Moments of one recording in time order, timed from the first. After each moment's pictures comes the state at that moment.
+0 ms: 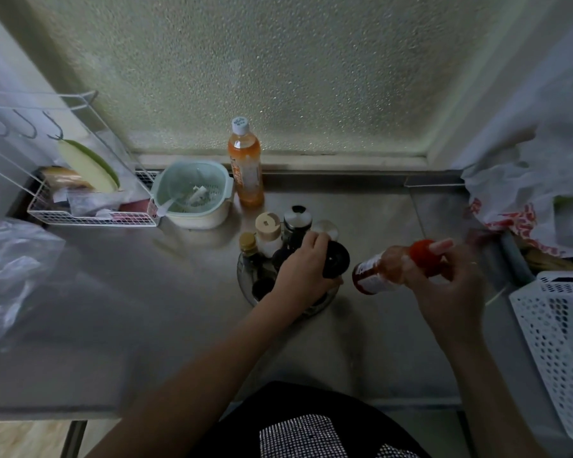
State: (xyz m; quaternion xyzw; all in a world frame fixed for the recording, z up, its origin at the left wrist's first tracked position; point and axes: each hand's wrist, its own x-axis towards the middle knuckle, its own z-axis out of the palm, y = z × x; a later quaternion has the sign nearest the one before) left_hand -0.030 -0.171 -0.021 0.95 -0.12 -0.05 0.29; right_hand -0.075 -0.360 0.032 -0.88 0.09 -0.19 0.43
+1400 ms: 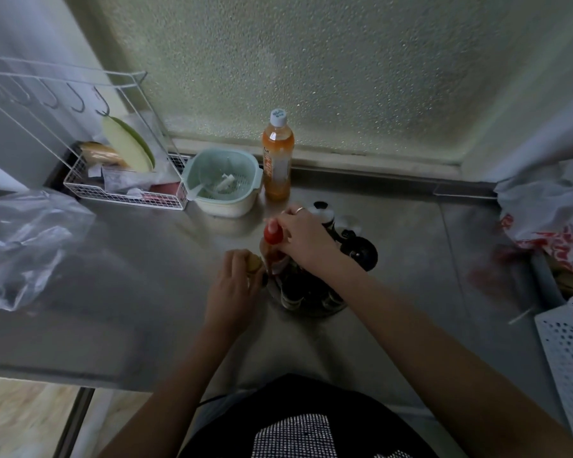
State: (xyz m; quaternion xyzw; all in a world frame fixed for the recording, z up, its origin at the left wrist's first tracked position) left_hand -0.096 -0.050 -0.050 0.92 0.04 0.13 0.37; right_hand 0.006 -0.180 0.016 -0.92 -0.24 0.15 0.28
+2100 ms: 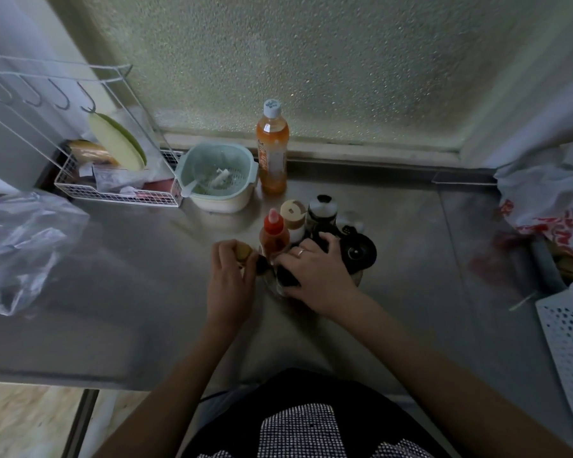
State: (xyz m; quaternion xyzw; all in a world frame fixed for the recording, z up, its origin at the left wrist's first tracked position) left_hand -0.087 -0.053 -0.051 0.89 0.12 0.16 0.42; right_hand -0.046 -0.206 0.005 -0.94 -0.32 0.10 0.05
